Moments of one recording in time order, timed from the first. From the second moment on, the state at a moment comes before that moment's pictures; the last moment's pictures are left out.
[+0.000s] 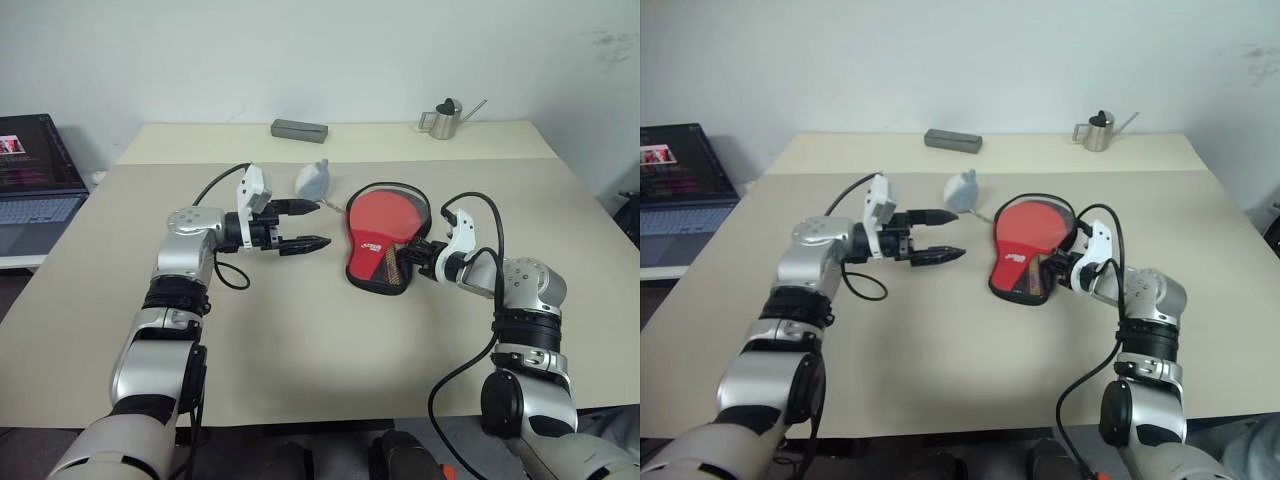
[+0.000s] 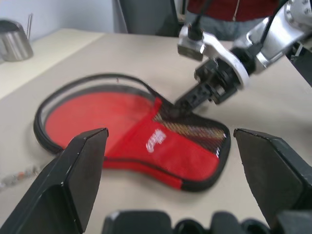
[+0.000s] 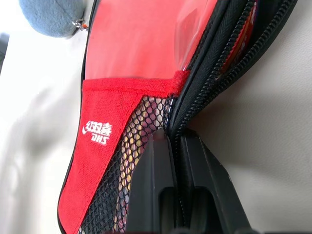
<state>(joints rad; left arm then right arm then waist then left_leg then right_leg) -0.89 0.49 0.03 0.67 -0.23 0.10 -1.44 -0.77 -0.16 -0.43 0.23 0.55 1.25 0.13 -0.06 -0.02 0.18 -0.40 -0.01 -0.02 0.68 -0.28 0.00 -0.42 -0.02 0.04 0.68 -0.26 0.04</state>
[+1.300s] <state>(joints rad) -0.60 0.80 -0.32 0.33 -0.44 0.13 -1.54 -0.24 -0.46 -0.29 -0.42 1.07 1.58 0.22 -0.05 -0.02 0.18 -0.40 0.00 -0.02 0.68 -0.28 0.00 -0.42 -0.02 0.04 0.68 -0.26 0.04</state>
